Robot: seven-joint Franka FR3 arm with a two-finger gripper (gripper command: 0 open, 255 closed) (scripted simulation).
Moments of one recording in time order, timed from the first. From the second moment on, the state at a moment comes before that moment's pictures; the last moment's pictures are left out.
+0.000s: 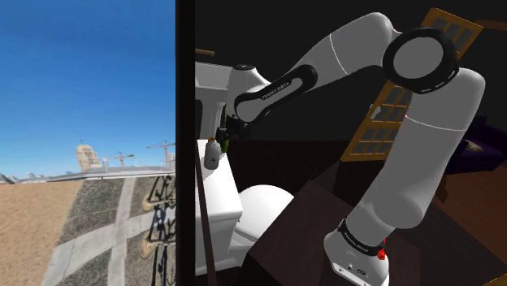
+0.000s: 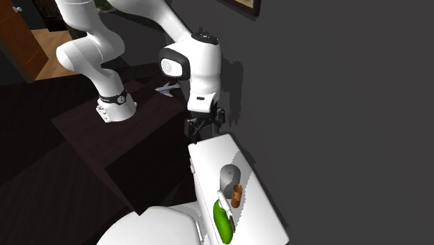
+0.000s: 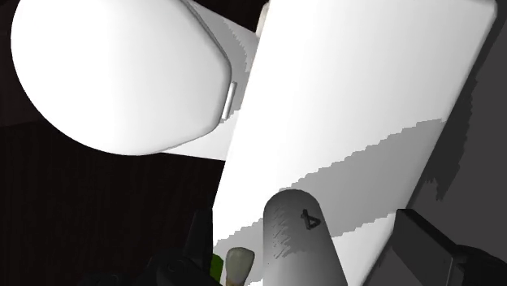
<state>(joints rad) -0.02 0.20 0.09 -2.19 -0.19 2.41 0.55</state>
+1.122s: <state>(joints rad) 0.03 0.65 0.01 -1.83 -0.28 2.54 0.74</state>
